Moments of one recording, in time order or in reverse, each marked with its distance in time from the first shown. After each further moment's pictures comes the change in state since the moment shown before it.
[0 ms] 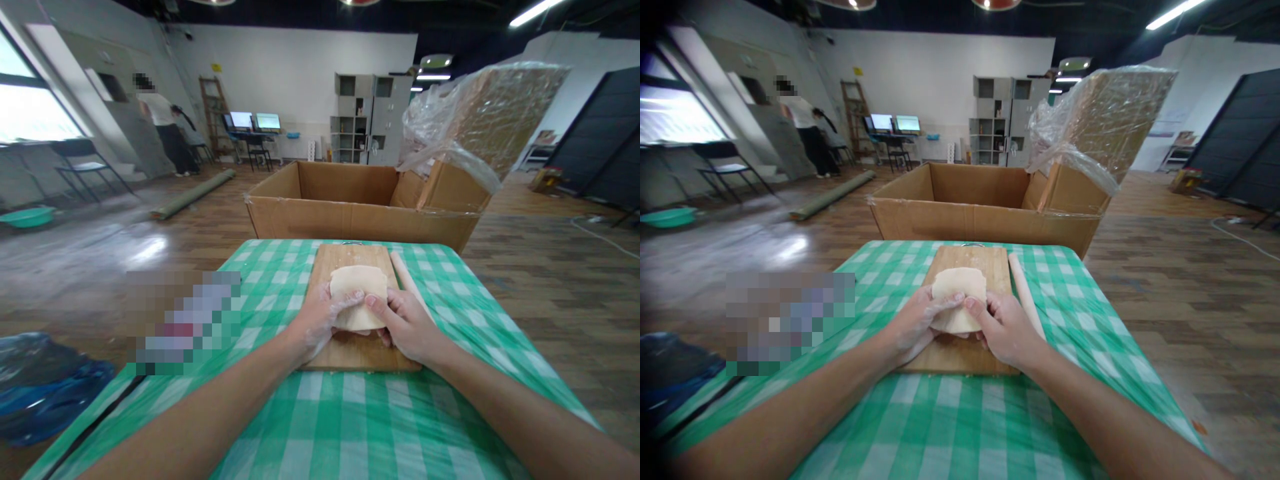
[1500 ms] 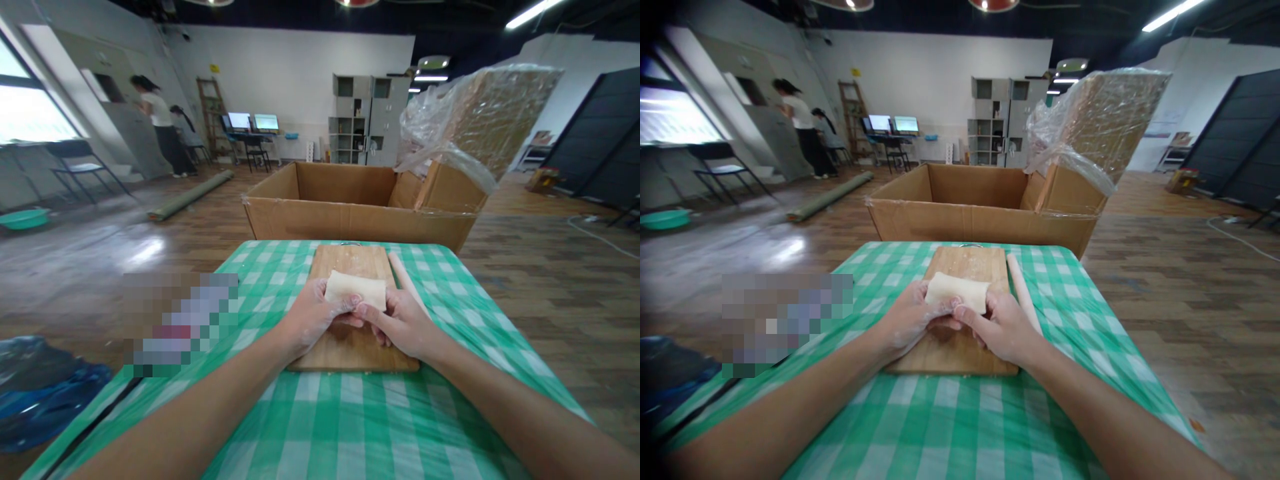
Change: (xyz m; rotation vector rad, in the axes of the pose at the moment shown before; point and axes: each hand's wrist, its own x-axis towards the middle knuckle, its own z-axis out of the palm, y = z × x) left_hand 0.001 0.007 -0.011 0.133 -0.045 0.006; right_hand 0.002 -0.001 -0.003 0.004 -0.074 0.025
